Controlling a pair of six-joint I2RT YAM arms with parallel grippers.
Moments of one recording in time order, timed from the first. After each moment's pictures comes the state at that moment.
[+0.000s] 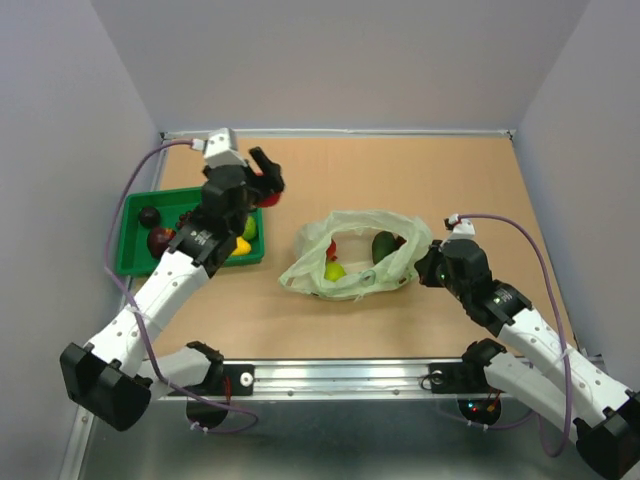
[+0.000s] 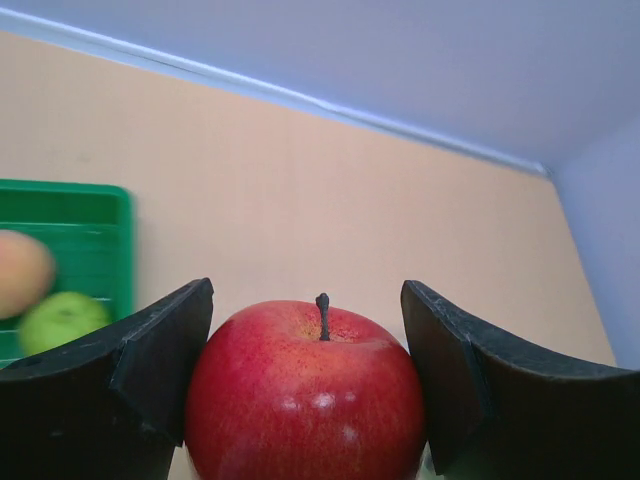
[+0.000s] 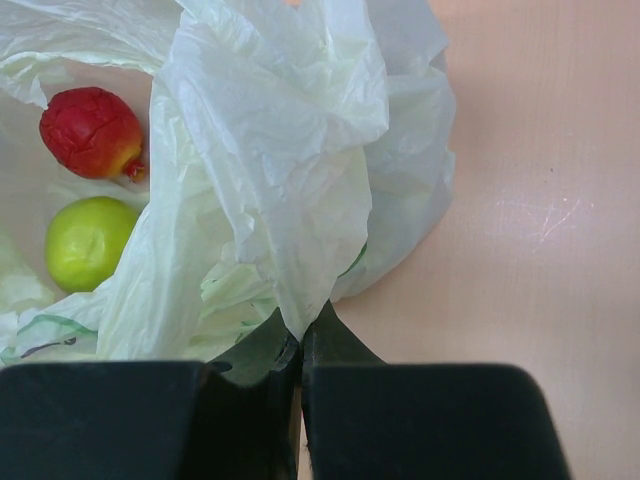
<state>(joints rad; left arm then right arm) -0.63 1.11 1.07 -0.16 -0.40 -0.53 0.54 0.73 0.54 -0.37 0.23 0.51</state>
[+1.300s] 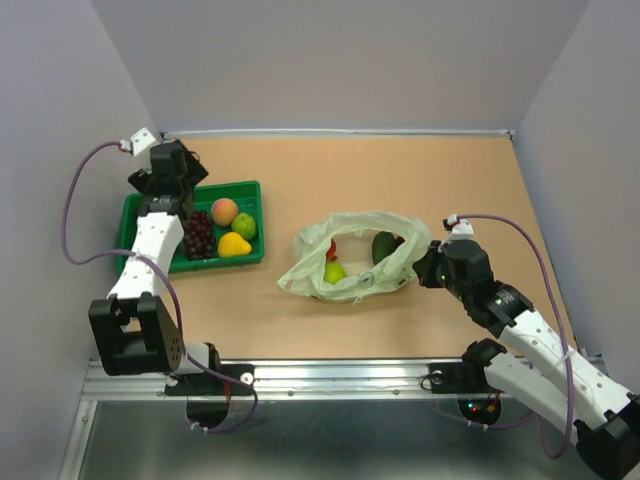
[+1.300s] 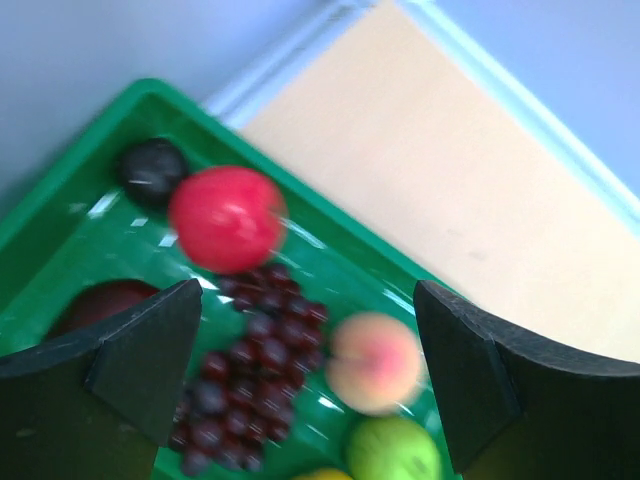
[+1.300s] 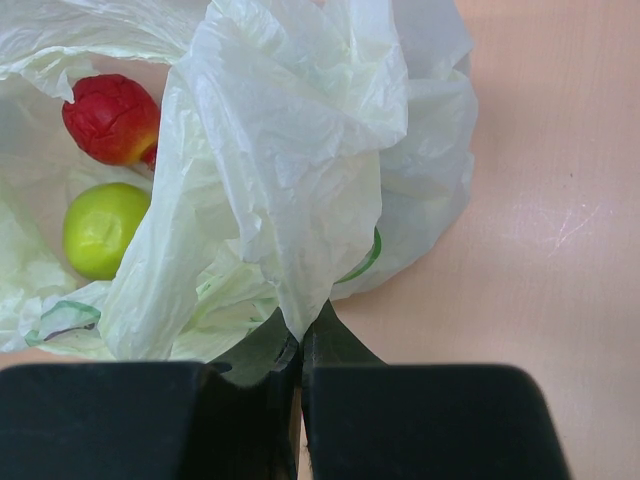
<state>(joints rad) 0.12 1.41 1.12 -0.21 -0.39 -0.51 0.54 0.71 0.54 -0.37 0.18 0.50</state>
